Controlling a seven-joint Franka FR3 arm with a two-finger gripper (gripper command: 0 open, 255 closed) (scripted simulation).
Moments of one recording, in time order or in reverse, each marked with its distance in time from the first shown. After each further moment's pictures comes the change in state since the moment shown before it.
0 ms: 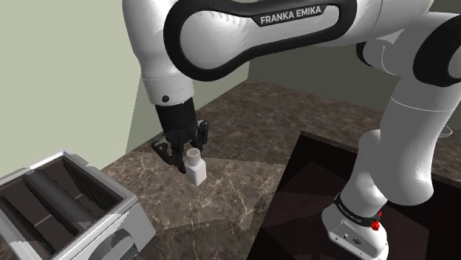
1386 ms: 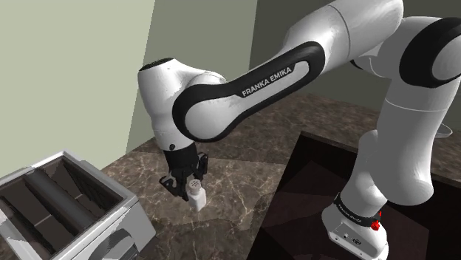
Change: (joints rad) arm 0.005 0.059 -0.004 -0.209 -0.018 0.265 -0.009
